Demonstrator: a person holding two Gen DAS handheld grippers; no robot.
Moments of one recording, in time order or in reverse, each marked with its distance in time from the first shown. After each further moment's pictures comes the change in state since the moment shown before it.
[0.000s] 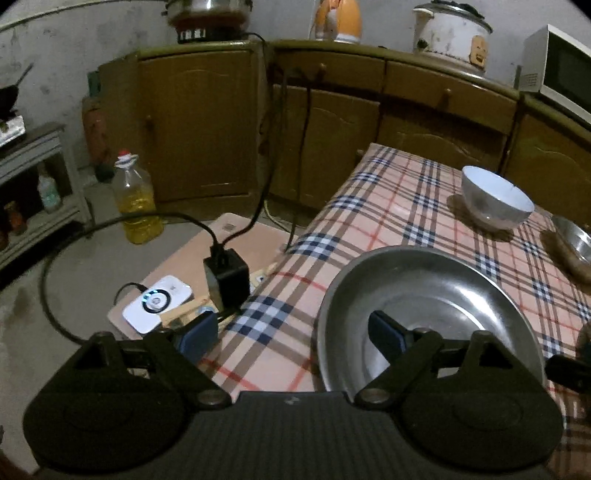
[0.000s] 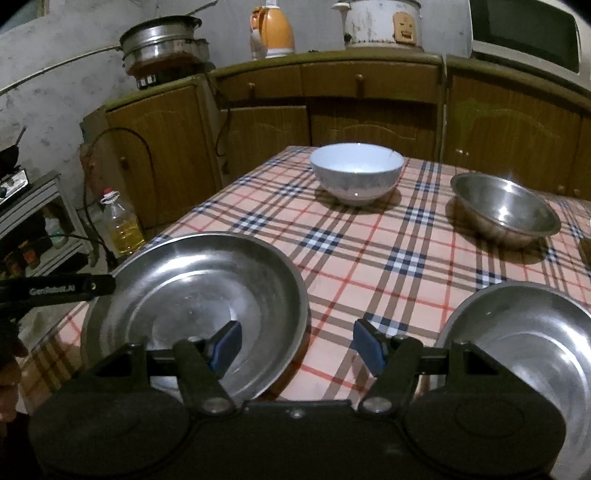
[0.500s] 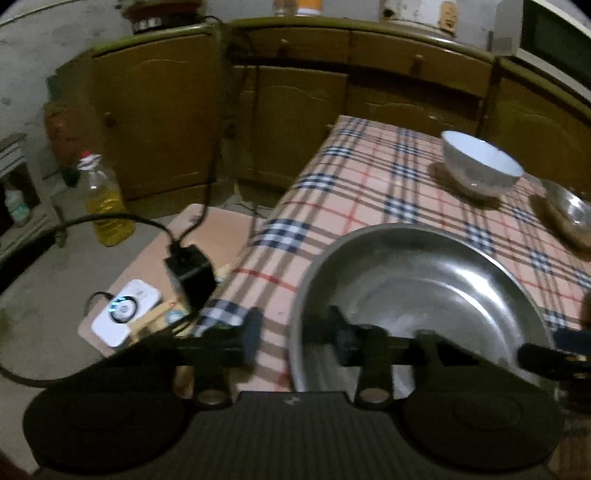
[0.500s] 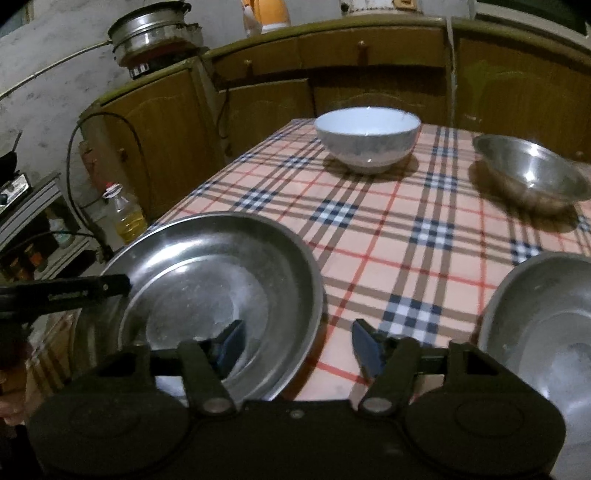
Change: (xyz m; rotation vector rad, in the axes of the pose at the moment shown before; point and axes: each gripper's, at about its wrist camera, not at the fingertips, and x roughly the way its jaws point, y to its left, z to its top) left arm 0.027 -0.010 0.003 0.099 0.063 -0.075; right arm 0.037 -0.002 -0.003 0.056 0.074 0.062
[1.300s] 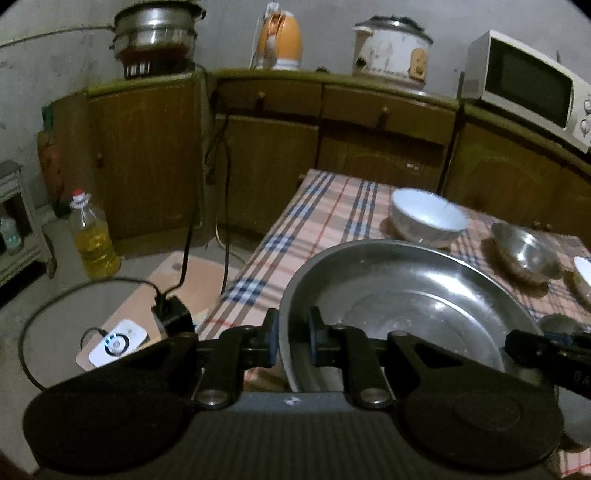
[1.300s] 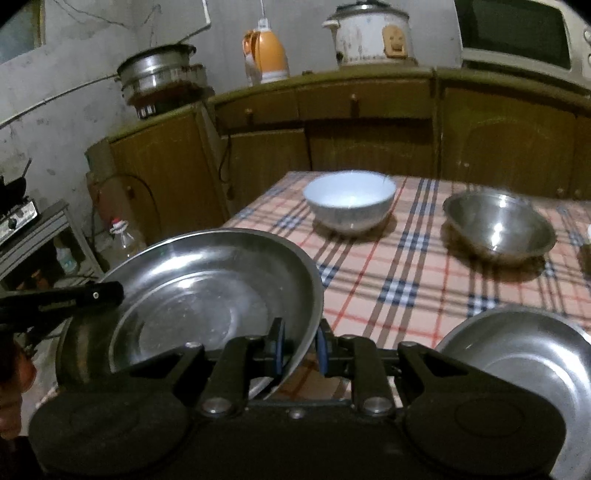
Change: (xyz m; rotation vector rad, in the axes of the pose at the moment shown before) left arm -0.064 -0.030 0.023 -0.010 -0.136 -0.040; right arm -0.067 -0.012 0.023 -0.009 -0.140 -0.009
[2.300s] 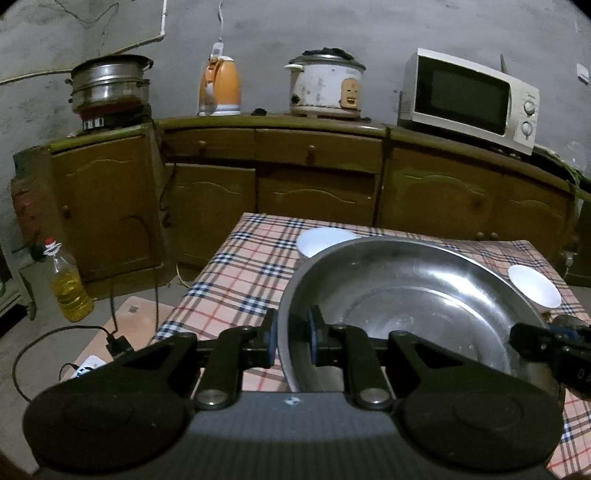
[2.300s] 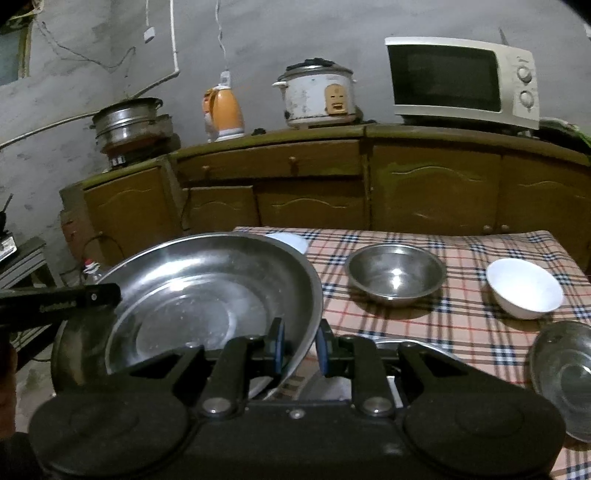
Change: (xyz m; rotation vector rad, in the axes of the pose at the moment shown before) left arm -0.055 -0.090 0.011 0.084 -0.083 -0.083; right arm -0.111 -0.057 0.009 0.023 -0.134 -0.128
